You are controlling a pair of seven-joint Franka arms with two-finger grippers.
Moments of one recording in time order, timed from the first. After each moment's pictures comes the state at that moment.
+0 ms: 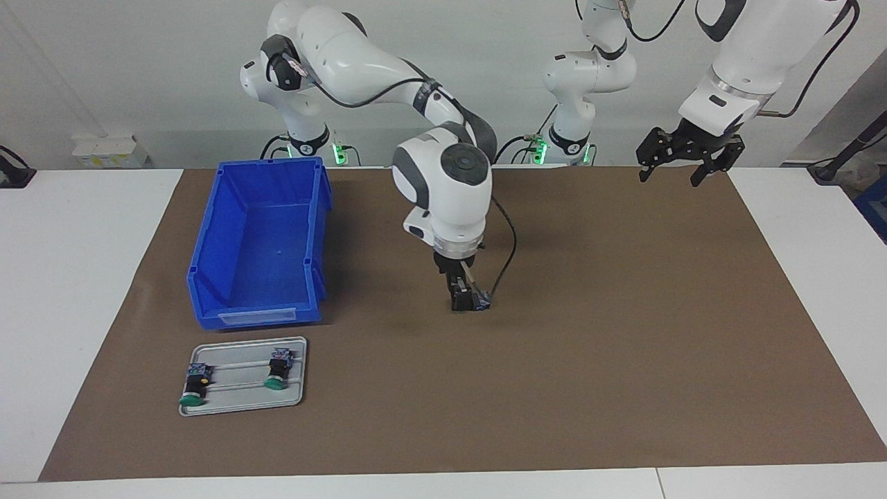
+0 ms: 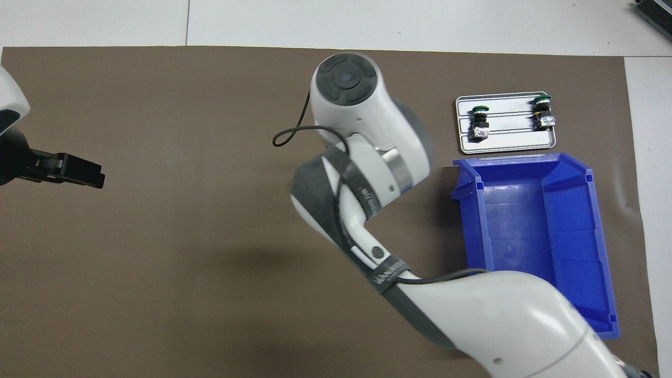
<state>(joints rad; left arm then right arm) -0.01 -0.02 -0.10 -1.57 -0.04 1.51 0.06 0.46 0.62 0.07 -1.09 -0.04 1.69 1.80</state>
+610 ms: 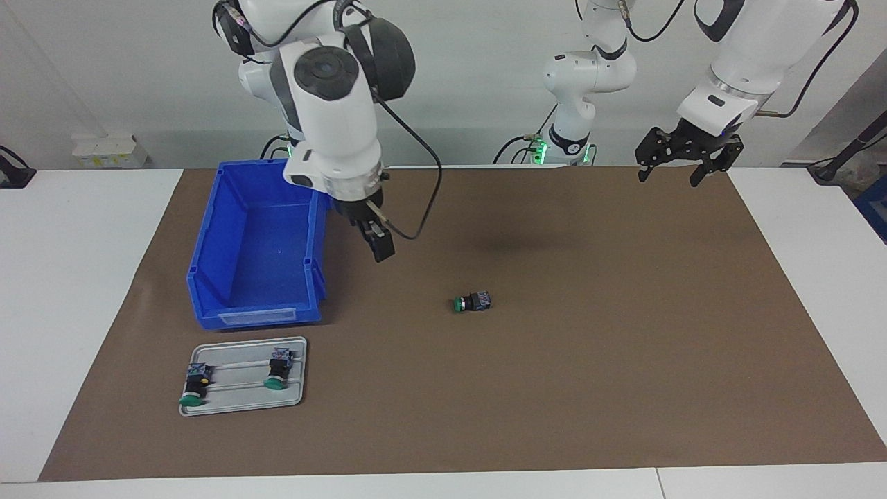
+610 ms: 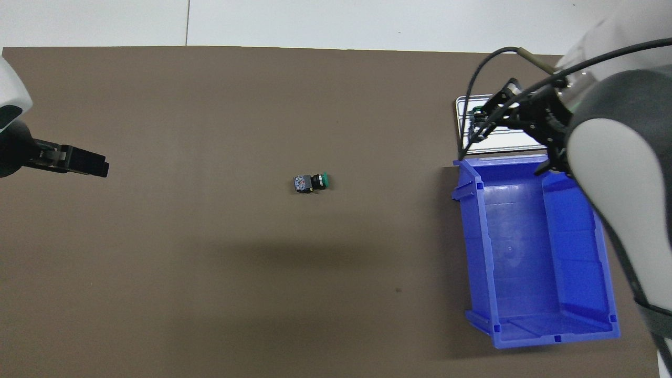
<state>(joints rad) -0.01 -0.02 -0.11 -1.57 -0.04 1.60 0.12 0.10 0.30 0.11 -1.11 0.03 1.28 0.90</state>
